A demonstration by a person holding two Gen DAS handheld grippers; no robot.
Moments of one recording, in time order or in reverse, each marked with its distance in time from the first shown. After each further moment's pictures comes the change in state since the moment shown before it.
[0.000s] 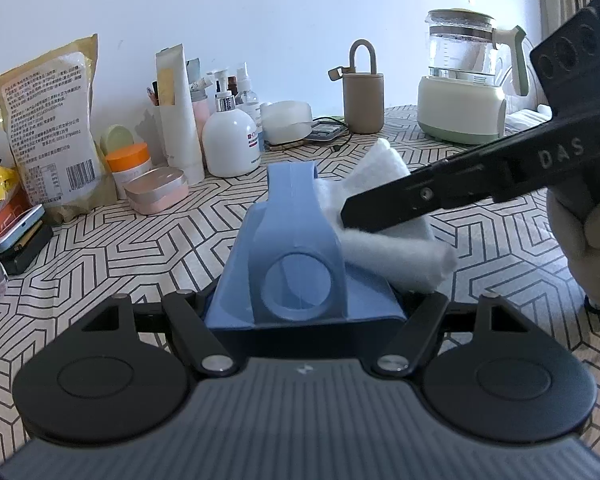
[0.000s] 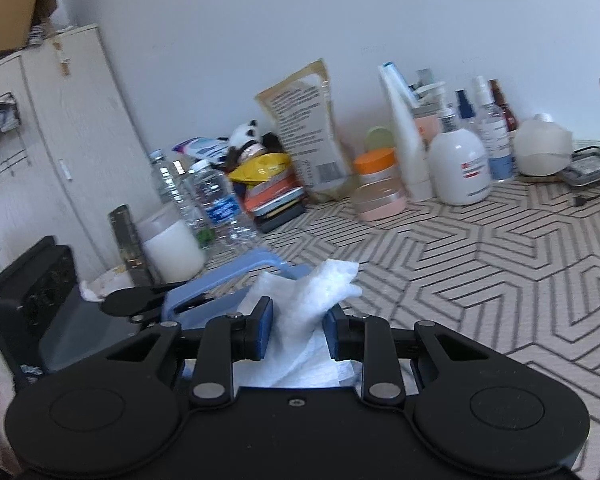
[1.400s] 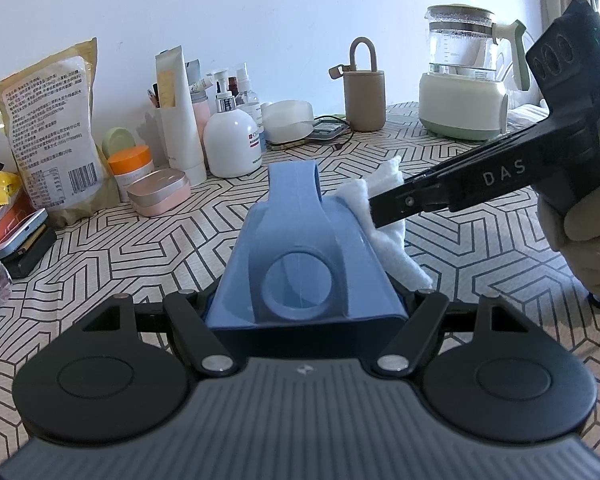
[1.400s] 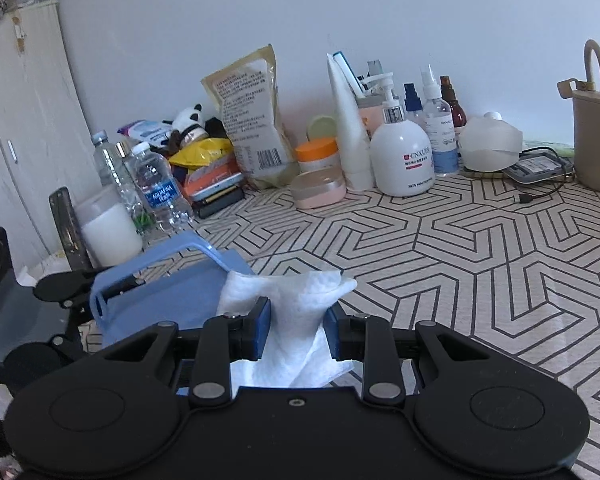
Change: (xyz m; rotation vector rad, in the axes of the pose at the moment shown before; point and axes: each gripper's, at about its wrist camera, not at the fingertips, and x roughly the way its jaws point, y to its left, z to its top) left arm -0.001 -0.006 0.001 0.023 0.004 0.017; right arm 0.003 -0.013 -0.001 -0.011 0.037 -0.222
